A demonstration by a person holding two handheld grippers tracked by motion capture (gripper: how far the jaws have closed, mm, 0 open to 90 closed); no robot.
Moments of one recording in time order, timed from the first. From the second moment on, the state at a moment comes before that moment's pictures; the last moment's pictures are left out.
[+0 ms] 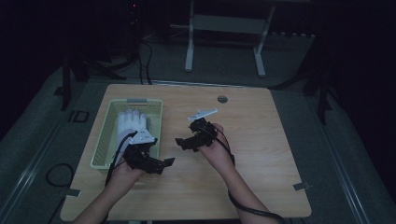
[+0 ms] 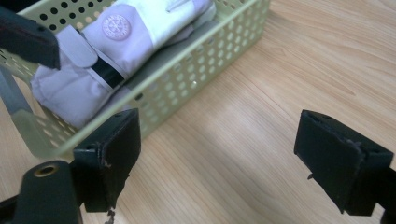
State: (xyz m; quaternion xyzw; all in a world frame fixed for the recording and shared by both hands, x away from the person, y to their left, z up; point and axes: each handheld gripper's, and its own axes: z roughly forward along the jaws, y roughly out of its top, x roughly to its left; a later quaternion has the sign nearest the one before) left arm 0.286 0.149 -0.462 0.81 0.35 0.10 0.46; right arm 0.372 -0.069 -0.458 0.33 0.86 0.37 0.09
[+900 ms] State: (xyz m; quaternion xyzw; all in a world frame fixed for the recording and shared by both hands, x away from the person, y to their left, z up) left arm 0.278 0.064 -0.485 0.84 0.27 0.05 0.46; right arm 0.353 -0.155 -0.491 0.35 0.85 0.39 0.10
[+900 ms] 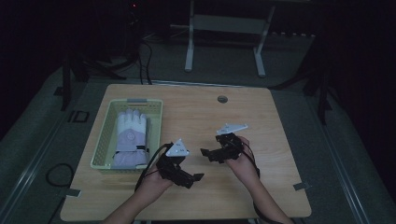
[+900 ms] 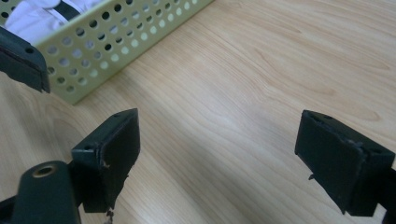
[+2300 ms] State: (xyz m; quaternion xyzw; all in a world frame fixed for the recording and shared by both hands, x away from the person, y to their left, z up) left arm 0.270 0.022 -0.559 0.85 0.24 0.02 0.46; right arm 0.315 -0.252 -0.557 0.33 0.83 0.42 0.12
